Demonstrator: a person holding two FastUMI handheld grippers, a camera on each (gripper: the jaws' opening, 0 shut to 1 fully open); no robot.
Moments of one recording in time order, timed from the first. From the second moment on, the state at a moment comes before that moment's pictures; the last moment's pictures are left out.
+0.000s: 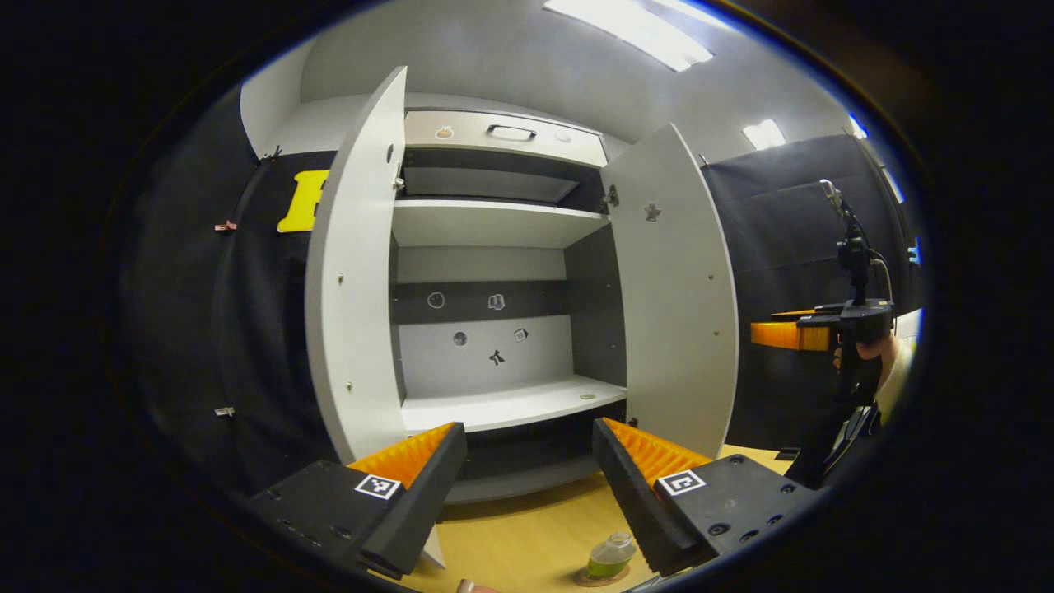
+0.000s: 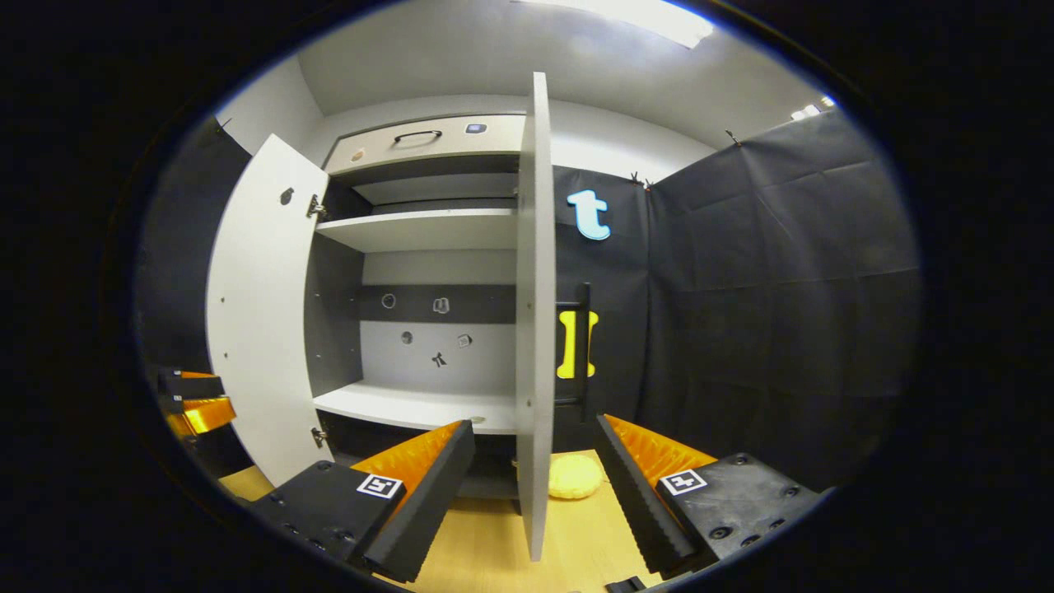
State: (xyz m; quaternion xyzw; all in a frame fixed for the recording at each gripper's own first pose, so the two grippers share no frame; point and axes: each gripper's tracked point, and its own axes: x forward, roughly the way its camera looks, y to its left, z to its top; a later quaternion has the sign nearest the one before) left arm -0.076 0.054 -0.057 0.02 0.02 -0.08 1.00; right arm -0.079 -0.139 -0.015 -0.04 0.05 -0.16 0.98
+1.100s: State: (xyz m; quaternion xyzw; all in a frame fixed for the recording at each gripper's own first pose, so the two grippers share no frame) left arm -0.089 0.167 -0.065 -0.02 0.07 0.17 0.98; right arm -0.027 -0.166 -0.029 0.00 0.05 -0.07 1.00
